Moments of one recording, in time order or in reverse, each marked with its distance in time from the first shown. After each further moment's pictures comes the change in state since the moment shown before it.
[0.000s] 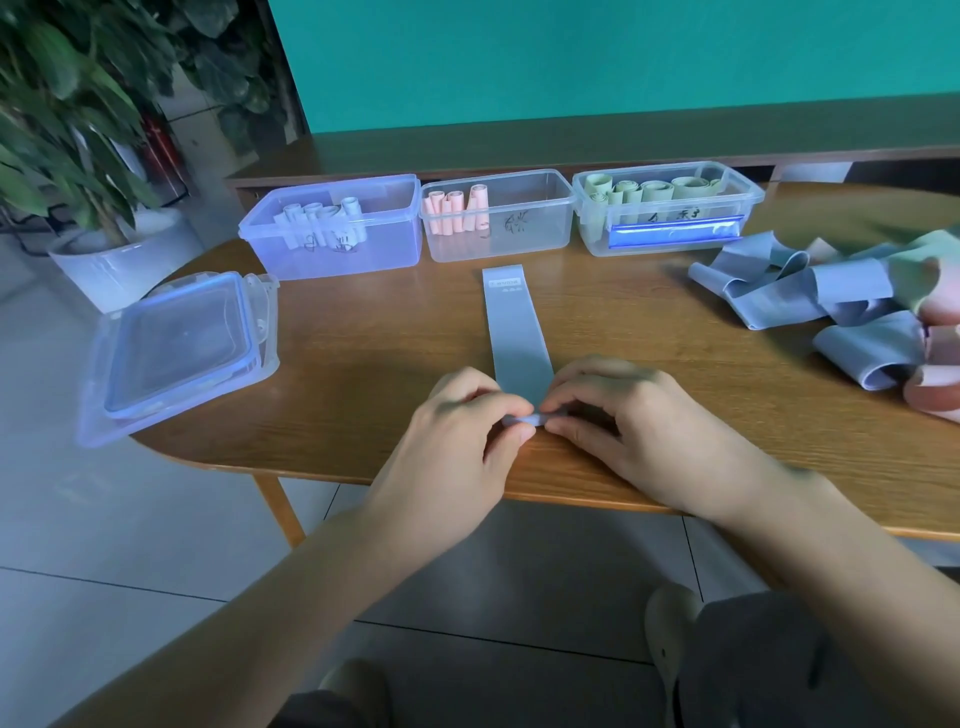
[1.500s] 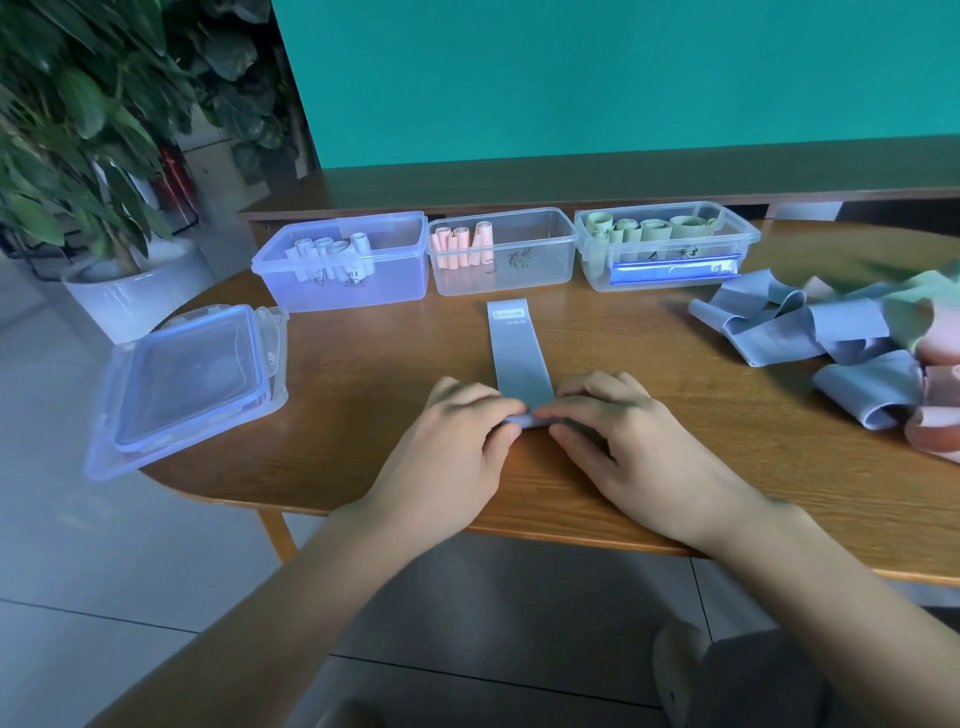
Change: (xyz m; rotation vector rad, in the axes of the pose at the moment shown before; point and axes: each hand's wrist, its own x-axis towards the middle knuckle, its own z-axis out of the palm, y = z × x) left_hand 0.027 -0.016 -0.003 0.086 -0.046 0.047; right_hand 0.007 0.004 0.008 -0.094 0.026 0.112
